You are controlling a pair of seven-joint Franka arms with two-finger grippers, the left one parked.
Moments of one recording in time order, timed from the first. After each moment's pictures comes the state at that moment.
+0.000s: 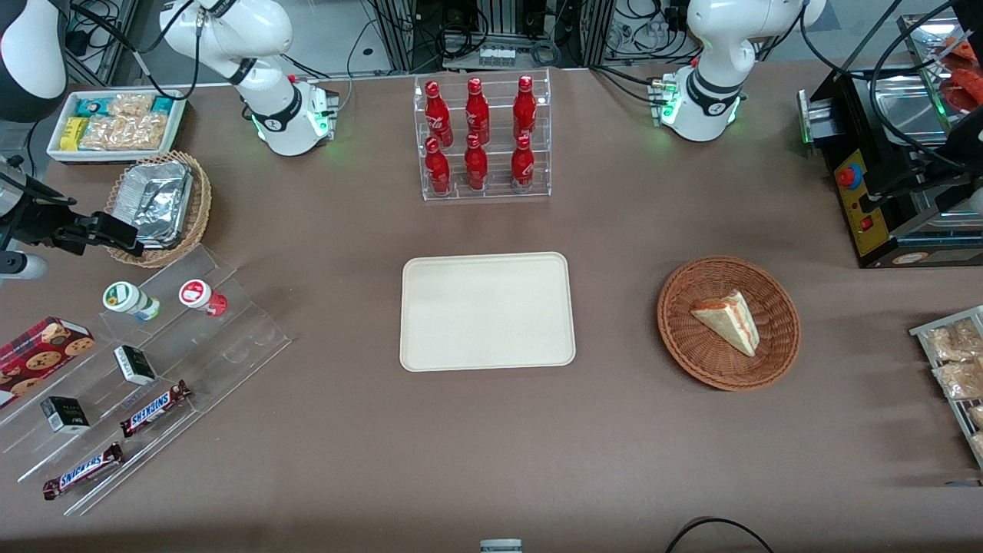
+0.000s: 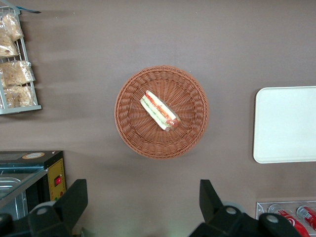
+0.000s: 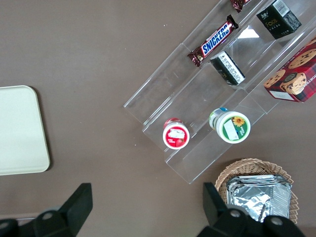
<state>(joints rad) -0.06 -0.07 -0.03 -1.76 0.01 1.66 -0.01</state>
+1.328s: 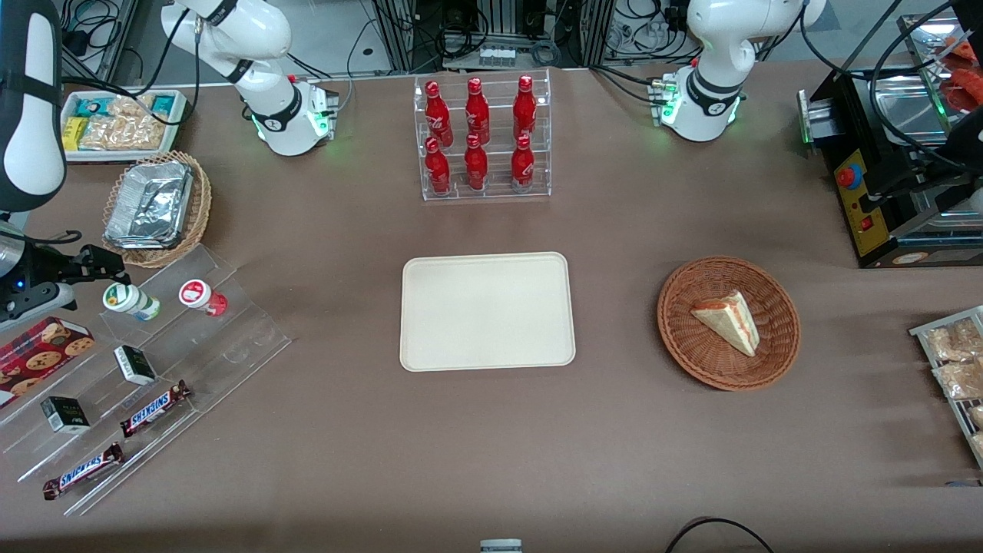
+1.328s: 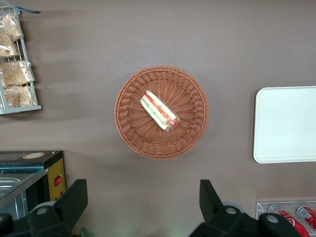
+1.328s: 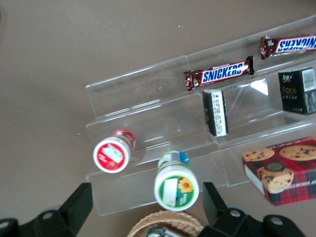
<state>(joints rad) -0.21 0.07 -0.04 -1.87 0.01 1.92 -0.73</state>
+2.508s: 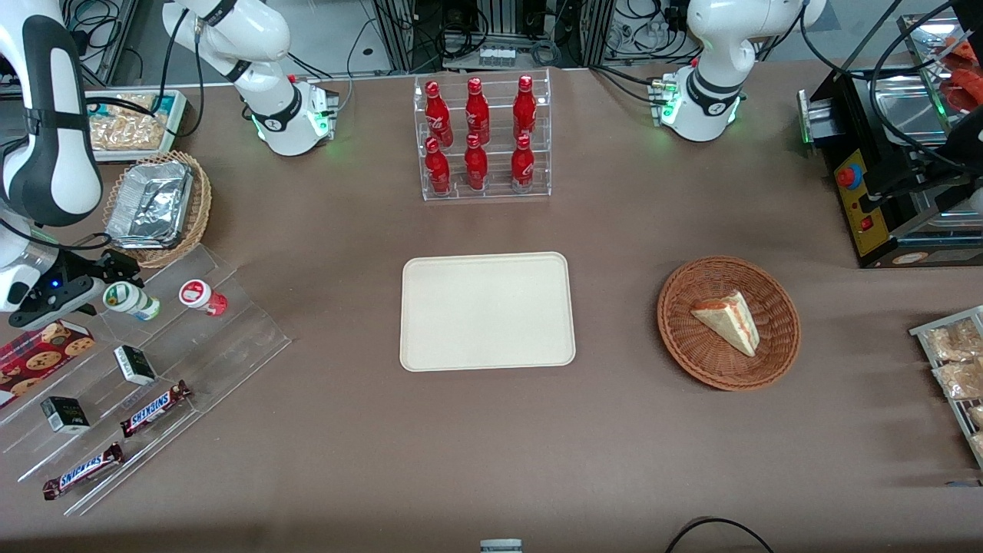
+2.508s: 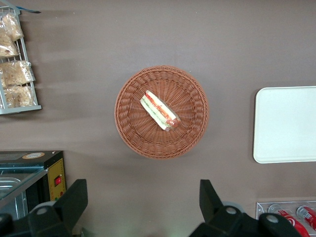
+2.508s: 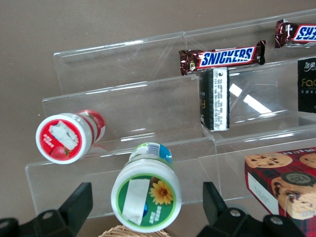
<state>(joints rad) -0.29 0.07 -0.04 -2.10 0.01 2.19 -0.90</state>
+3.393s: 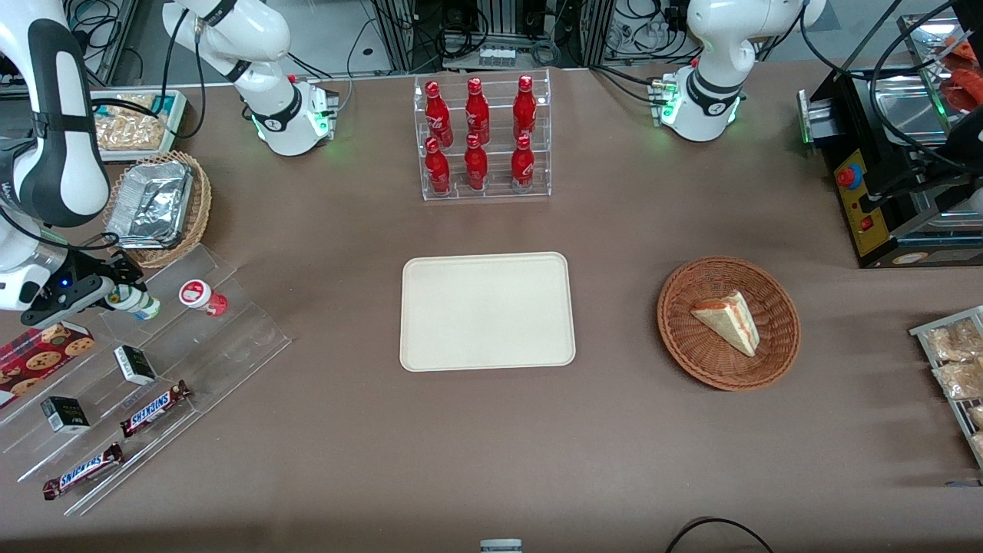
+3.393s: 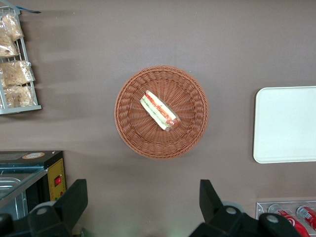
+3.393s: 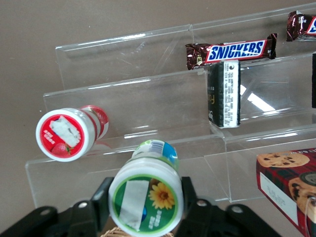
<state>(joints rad) -0.29 0.07 -0.04 -2.12 0.01 2.19 -0.91</state>
